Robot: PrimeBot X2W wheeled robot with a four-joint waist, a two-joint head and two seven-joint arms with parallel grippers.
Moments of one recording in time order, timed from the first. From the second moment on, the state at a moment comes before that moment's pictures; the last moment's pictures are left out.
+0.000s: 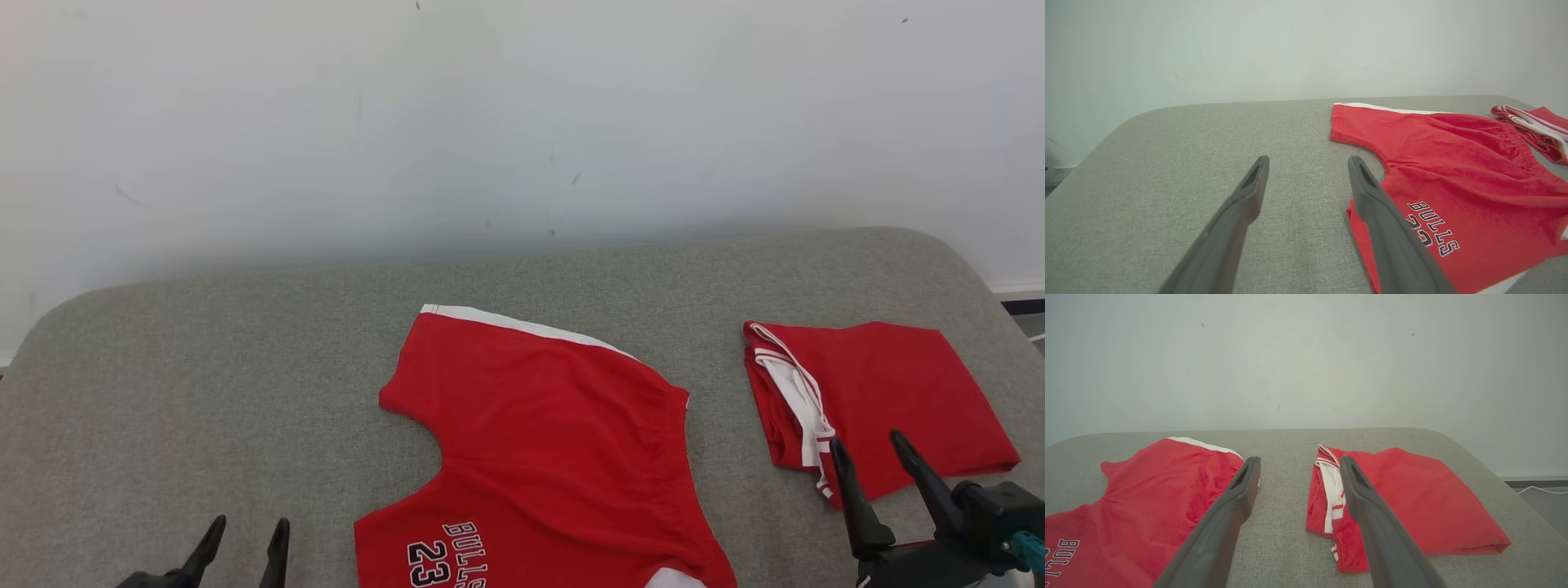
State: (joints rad) left arm 0.03 0.41 -0.43 0.15 -0.44 0.12 -0.19; right arm 0.02 -0.41 0.28 0.17 0.57 -0.11 -0.25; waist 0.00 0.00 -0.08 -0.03
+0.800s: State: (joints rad) left arm 0.04 0.41 -0.43 0.12 -0.44 0.12 -0.15; right arm 0.03 -0.41 0.27 0.16 0.56 -0.11 -0.25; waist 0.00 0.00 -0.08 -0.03
